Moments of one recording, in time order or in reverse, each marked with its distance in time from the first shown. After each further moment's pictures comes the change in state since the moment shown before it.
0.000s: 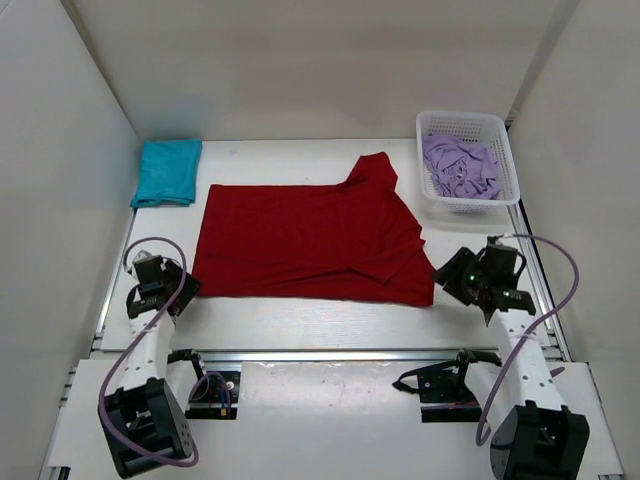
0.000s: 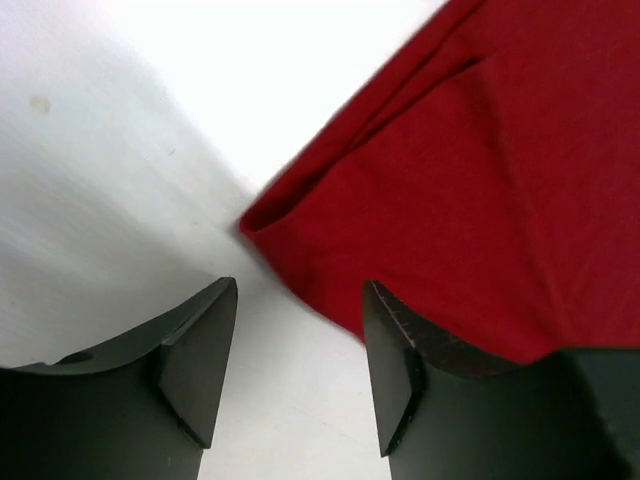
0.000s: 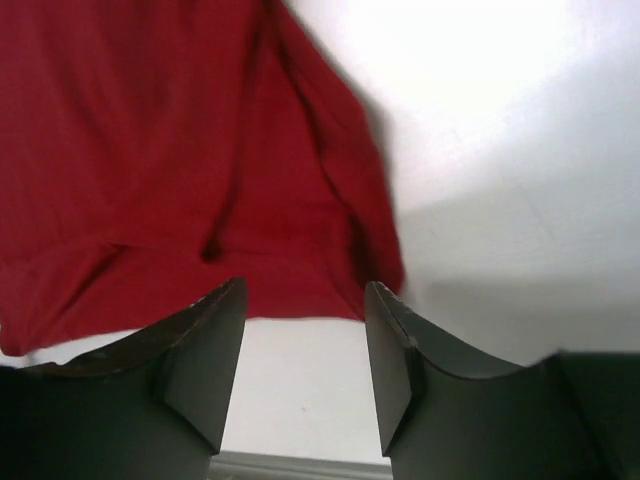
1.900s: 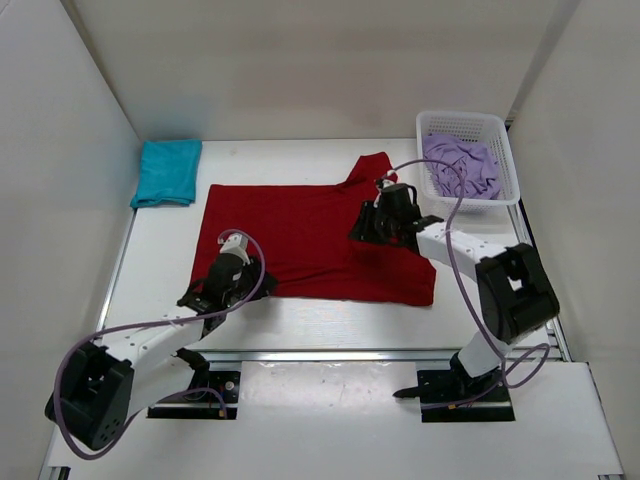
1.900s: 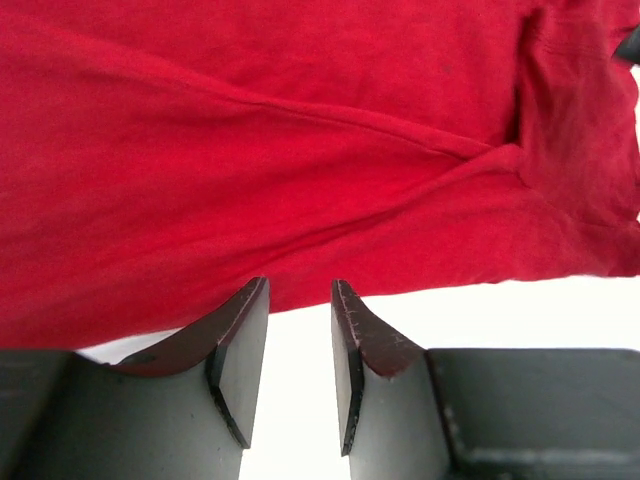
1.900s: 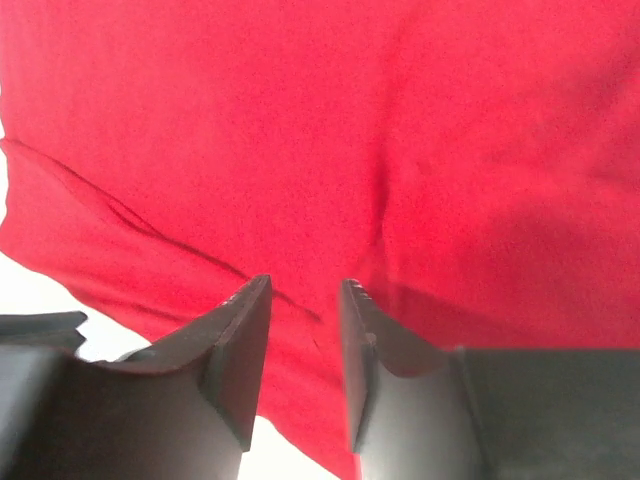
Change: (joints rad) left arm -0.804 0.139 -0.040 0.447 -0.050 -0.033; right arm 0.583 0.867 0.572 0.418 0.055 -0.024
